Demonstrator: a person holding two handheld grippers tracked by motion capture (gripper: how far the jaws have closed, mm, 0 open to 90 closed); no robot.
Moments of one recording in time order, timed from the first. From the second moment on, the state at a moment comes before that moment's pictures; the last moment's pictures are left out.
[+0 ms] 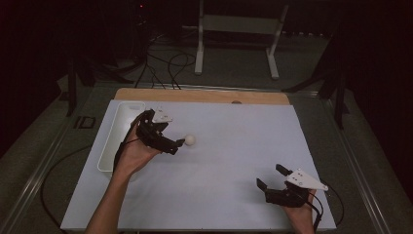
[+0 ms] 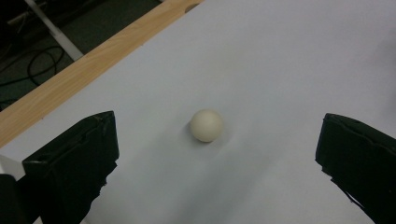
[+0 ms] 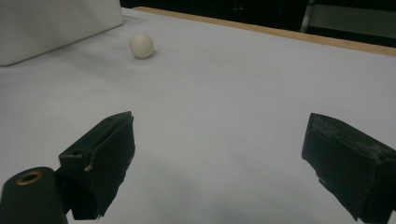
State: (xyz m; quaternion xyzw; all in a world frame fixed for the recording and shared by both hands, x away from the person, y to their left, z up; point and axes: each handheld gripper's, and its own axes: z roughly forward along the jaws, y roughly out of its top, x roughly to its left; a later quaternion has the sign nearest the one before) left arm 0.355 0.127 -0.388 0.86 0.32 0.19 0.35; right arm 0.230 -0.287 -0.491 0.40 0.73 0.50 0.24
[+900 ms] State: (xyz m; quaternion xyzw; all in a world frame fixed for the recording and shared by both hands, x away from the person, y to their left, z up) left arm 0.380 0.110 -0.403 0.87 0.32 0.18 0.31; right arm 0.232 -0.288 -0.493 0.40 0.73 0.50 0.24
